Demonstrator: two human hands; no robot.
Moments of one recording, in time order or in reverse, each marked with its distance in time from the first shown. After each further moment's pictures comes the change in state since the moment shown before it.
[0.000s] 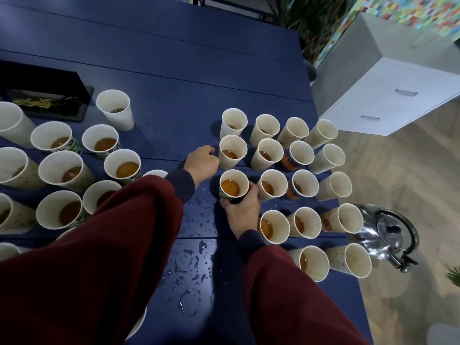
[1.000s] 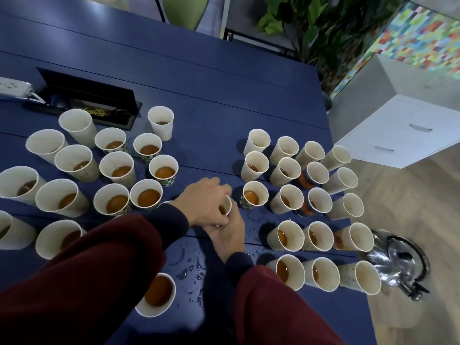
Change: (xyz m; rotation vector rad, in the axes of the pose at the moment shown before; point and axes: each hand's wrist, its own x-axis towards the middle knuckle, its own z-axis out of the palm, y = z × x) left_hand -0.108 -0.031 -0.055 0.829 -0.135 0.422; right_hand -0.078 -0.024 0.044 0.036 -0.185 -0.265
